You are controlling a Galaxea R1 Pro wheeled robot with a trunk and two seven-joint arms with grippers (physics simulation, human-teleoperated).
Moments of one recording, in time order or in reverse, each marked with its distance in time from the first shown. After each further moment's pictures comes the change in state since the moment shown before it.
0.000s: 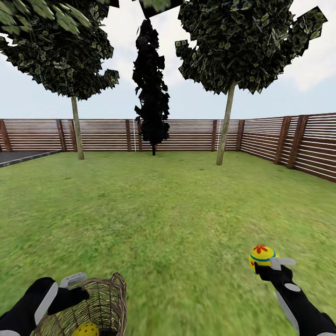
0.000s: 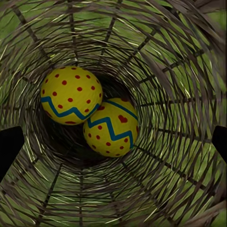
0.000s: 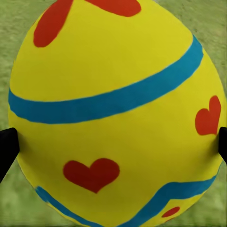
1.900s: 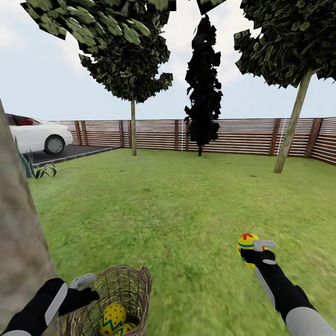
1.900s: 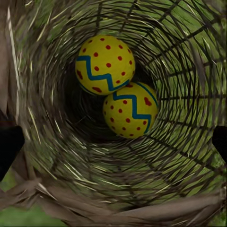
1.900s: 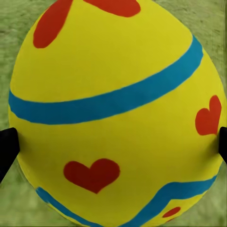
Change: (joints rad) left arm 0.000 -0.058 -0.002 0.006 -0.002 -0.004 0.001; right arm -0.101 0.089 0.030 -0.075 0.061 0.203 -0.082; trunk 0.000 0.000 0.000
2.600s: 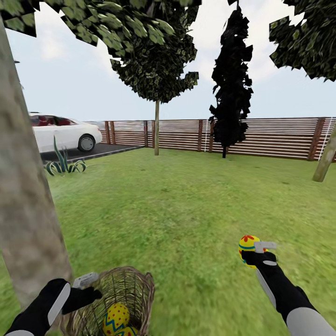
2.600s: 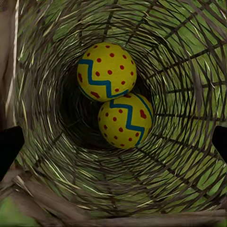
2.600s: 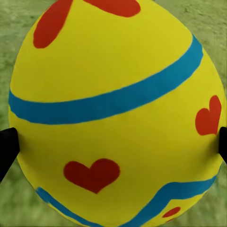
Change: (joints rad) left arm 0.000 -0.017 0.001 0.001 -0.002 -0.028 0.000; right arm 0.000 -0.004 -0.001 0.019 0.001 0.003 -0.003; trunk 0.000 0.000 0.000
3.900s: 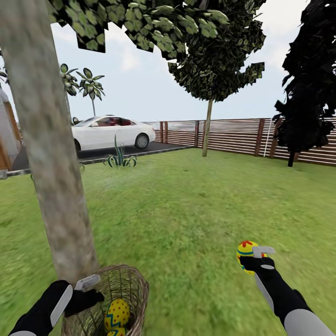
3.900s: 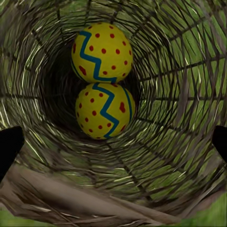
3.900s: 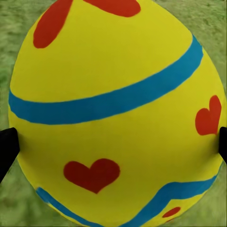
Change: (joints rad) left arm 0.000 -0.015 0.001 0.022 0.001 0.001 0.000; right arm 0.000 0.013 0.005 0.054 0.003 -0.003 -0.003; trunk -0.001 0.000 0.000
